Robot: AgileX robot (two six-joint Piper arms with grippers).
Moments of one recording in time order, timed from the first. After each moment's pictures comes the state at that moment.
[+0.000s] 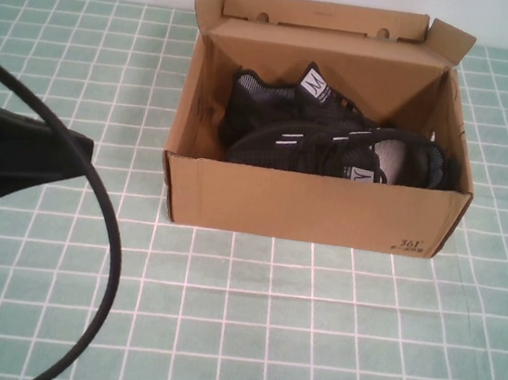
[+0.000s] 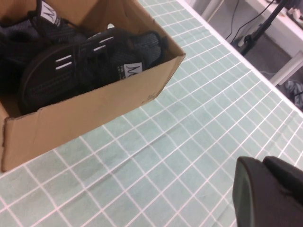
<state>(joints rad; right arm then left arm) 0.08 1.34 -1.70 -1.74 -0.66 1.79 0.06 0.92 -0.98 -1.00 1.20 0.74</state>
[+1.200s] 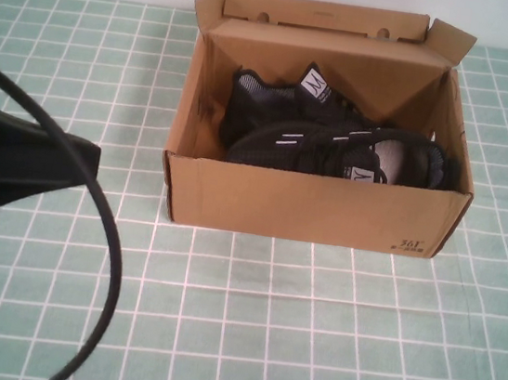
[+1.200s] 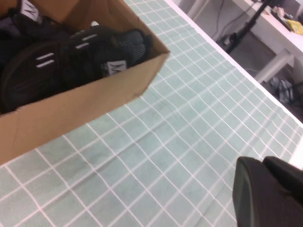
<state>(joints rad) 0.16 1.57 -1.59 -0.57 0.91 0.79 0.05 0.92 -0.98 -1.03 1.23 0.74</state>
